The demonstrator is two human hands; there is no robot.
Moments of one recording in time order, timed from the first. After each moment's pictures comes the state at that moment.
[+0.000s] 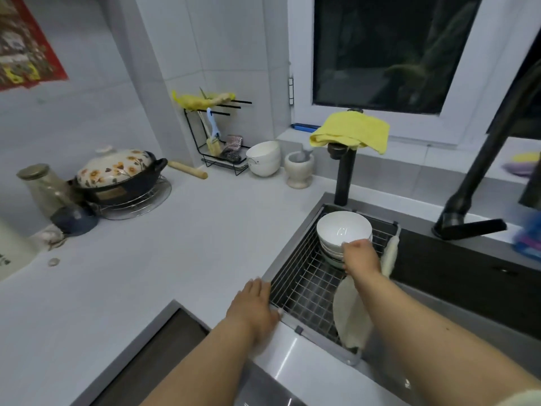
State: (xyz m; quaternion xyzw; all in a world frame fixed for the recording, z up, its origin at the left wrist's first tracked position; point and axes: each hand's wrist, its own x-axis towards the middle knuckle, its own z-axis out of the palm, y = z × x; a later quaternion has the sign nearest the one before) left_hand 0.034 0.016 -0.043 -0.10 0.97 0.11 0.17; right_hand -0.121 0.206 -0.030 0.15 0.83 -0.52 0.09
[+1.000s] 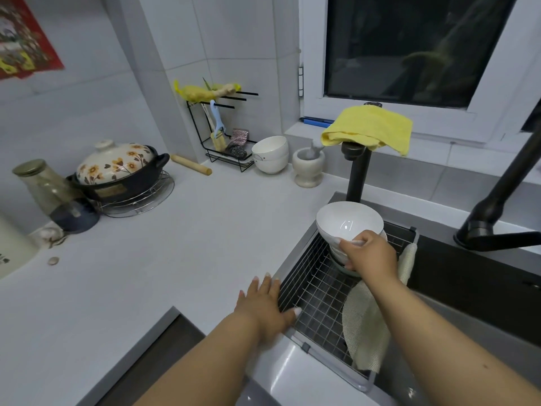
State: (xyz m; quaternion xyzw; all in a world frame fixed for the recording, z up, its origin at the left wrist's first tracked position) left_hand -0.002 0.013 -0.040 -0.11 0.96 0.15 0.22; right_hand -0.123 0.203 -0.001 0.04 0.89 -0.46 0.01
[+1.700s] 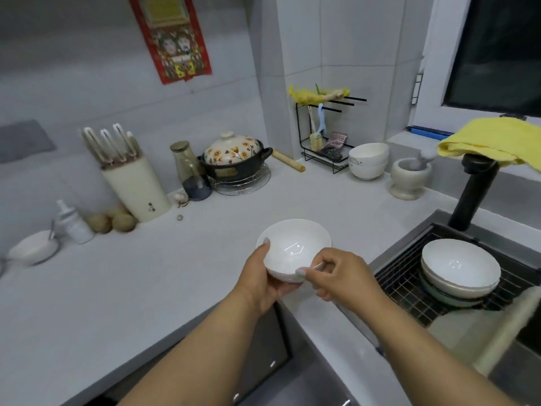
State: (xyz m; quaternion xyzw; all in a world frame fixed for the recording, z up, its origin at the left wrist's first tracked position) left_hand 0.086 -0.061 0.041 -0.35 0.38 0.84 -0.13; right_hand 0.006 0.084 0.062 -0.30 0.79 -0.49 0.22
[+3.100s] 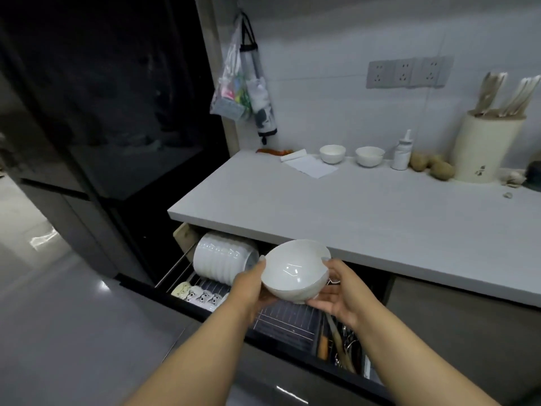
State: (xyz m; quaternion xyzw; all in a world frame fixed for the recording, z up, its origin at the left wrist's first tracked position) left_hand 0.736 -0.058 0.028 -0.63 0.24 0.57 -0.47; right_hand 0.557 -0.069 0.025 -0.23 0.47 -0.41 0.75
